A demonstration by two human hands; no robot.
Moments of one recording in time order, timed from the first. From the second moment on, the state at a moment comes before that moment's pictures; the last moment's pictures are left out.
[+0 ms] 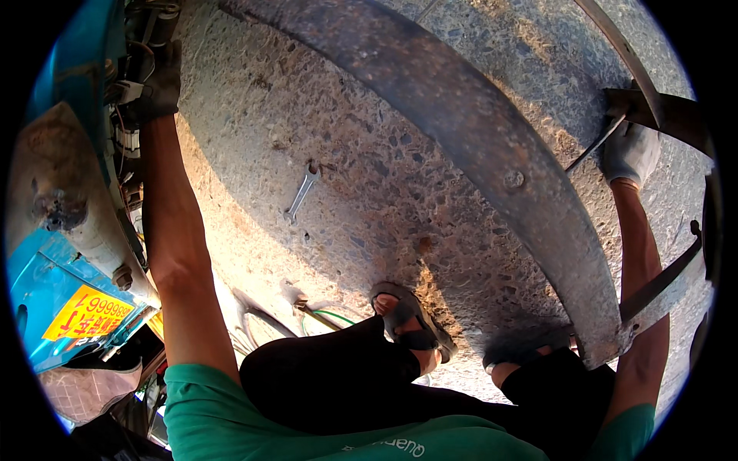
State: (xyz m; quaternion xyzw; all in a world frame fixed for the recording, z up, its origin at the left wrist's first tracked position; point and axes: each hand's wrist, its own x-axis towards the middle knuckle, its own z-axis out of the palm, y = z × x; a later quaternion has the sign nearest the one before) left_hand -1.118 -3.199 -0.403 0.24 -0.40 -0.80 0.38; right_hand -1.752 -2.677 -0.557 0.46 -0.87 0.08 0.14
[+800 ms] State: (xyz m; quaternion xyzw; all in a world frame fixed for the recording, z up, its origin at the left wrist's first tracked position) left_hand -1.114 -3.201 -0.397 0.23 -0.33 -0.87 0.28; right_hand -1.750 -2.677 -0.558 0.47 -0.87 0.07 0.14
